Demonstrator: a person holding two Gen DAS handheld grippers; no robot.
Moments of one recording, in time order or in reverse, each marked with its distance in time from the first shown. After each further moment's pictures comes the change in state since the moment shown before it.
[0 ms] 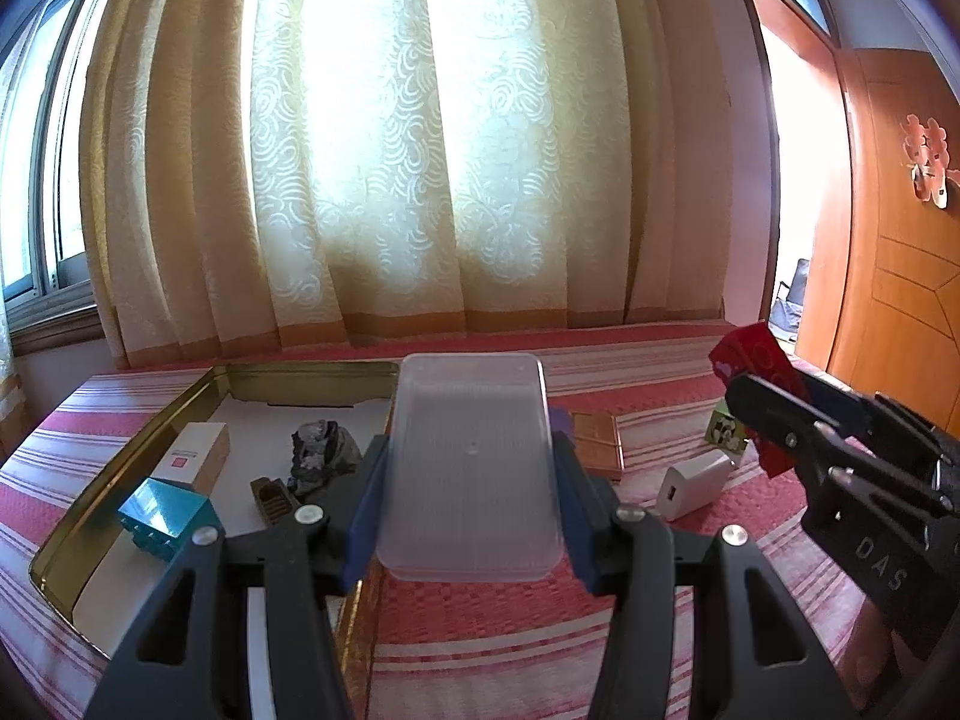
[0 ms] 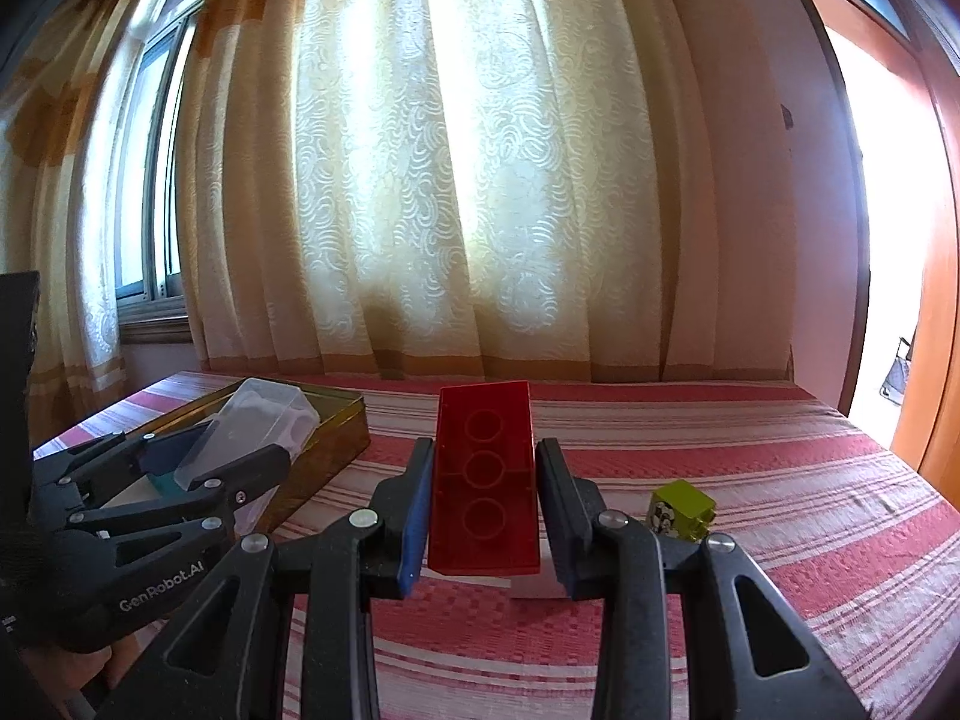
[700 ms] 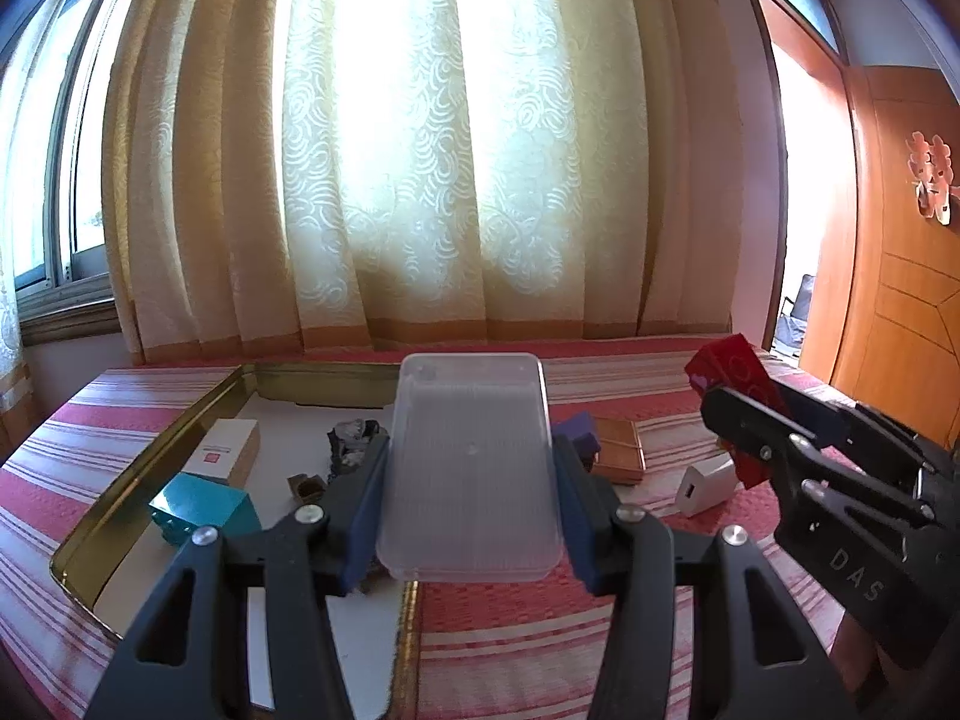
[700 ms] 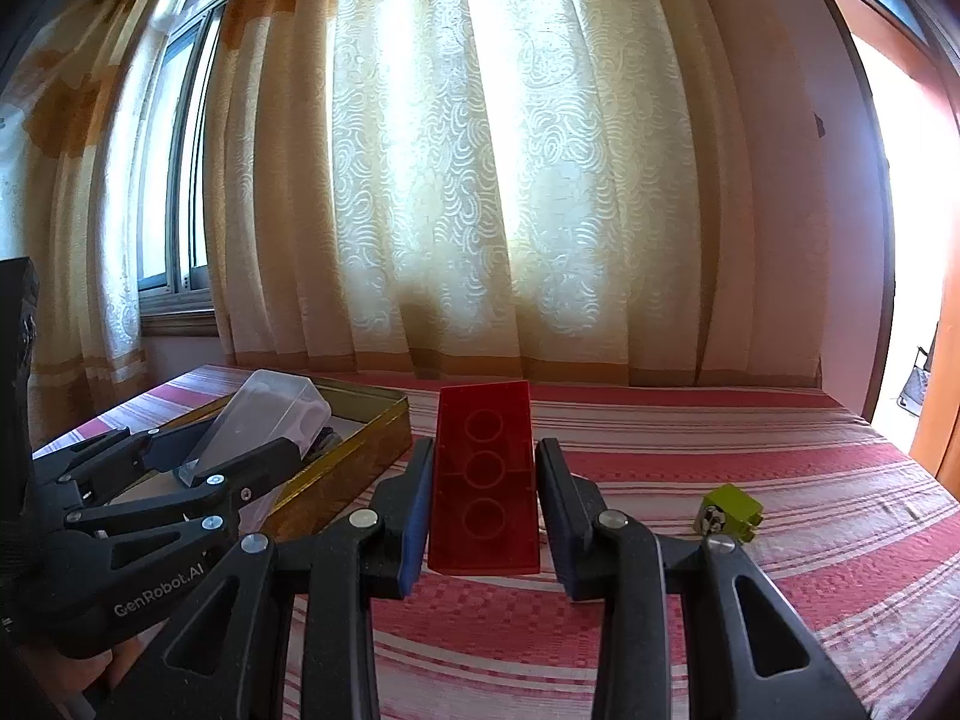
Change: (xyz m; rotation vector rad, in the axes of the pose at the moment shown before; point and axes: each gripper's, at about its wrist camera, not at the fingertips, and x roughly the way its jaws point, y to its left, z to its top) left arm -0.012 0.026 -0.002 -0.030 -0.024 0.005; right arm 0.005 0.027 0.001 -0.021 0.001 0.053
